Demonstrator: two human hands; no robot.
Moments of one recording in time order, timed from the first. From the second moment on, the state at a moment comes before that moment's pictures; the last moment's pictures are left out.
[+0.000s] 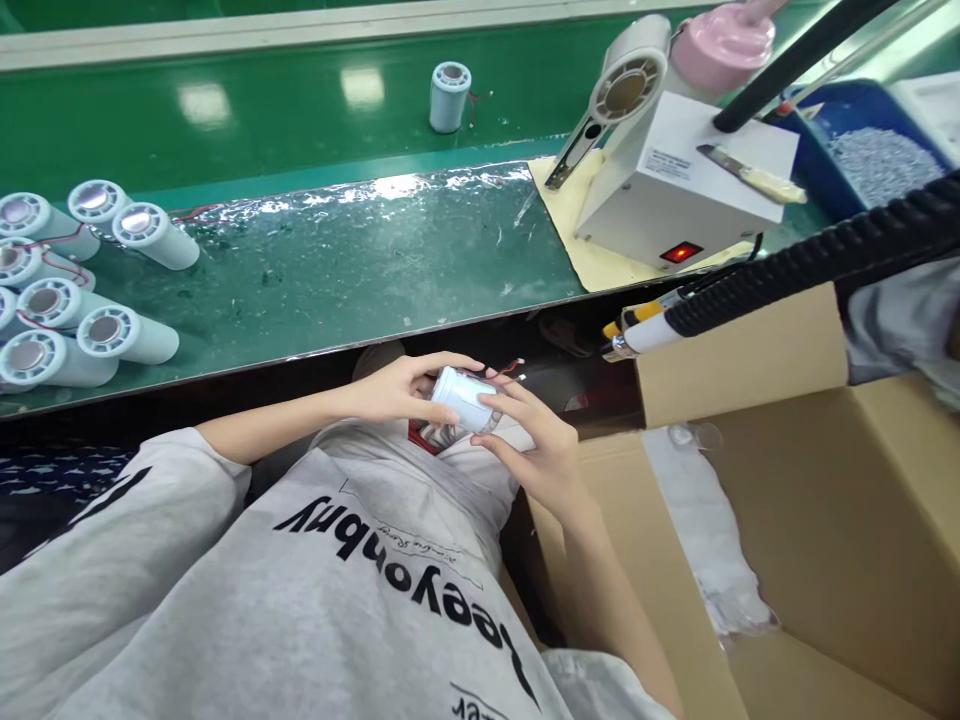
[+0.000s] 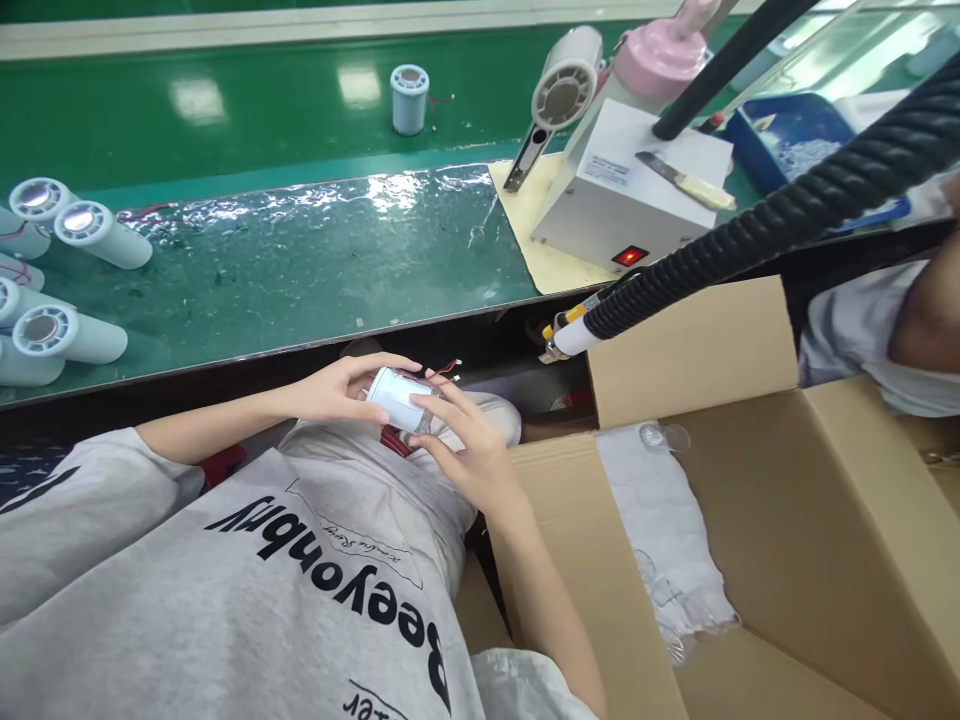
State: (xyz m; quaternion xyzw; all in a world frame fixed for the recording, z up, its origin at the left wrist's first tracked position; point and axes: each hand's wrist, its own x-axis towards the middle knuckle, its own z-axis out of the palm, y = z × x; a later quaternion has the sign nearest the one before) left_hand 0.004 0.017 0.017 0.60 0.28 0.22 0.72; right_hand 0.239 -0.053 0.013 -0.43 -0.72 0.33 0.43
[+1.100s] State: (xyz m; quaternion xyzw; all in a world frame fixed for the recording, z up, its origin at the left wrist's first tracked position) left_hand -0.002 0.018 0.028 0.73 0.19 0.23 0.61; right_hand 0.231 -0.059 0.017 -0.48 -0.38 0.68 0.41
